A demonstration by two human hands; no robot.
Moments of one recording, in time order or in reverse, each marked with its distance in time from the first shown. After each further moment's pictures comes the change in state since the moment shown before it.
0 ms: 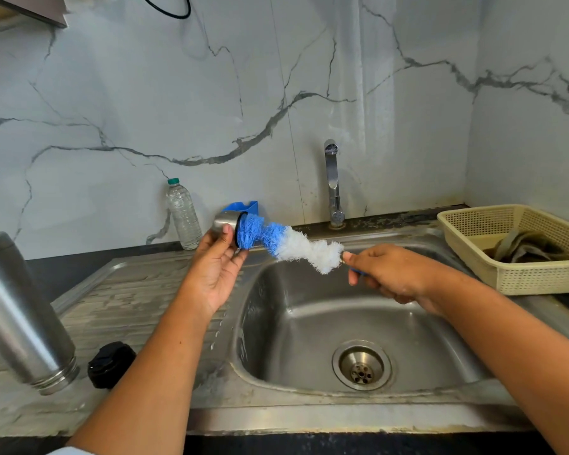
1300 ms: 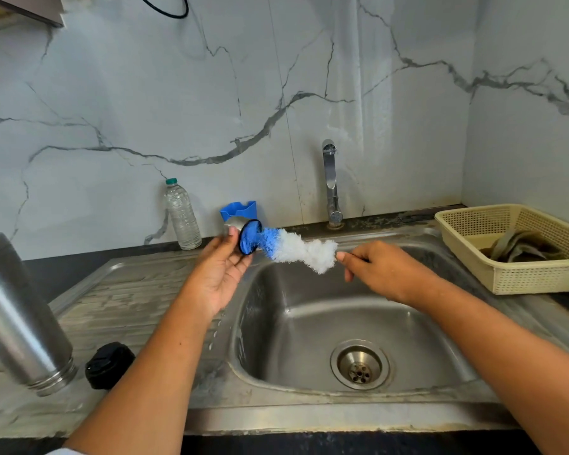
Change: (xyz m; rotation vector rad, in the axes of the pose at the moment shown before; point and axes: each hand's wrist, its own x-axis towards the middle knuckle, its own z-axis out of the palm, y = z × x) left_hand 0.001 -0.005 0.000 0.076 0.057 -0.025; right_hand 0.009 0.003 0.006 -0.388 0.181 -0.157
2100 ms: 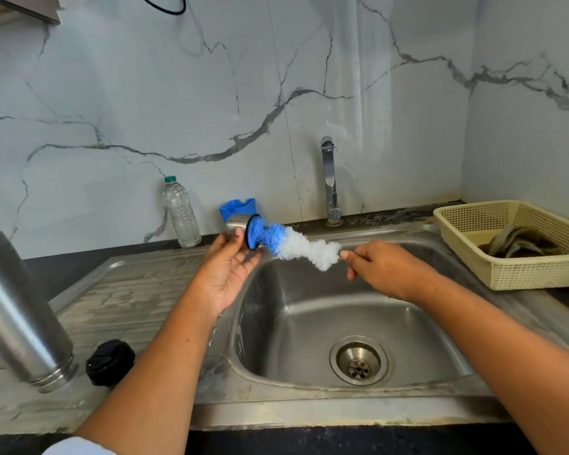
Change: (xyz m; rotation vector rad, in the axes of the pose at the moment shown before) left_hand -0.002 -0.008 0.003 -0.004 -0.083 -0.037; right_hand -0.001 0.002 -0.004 -0.013 -0.031 0.004
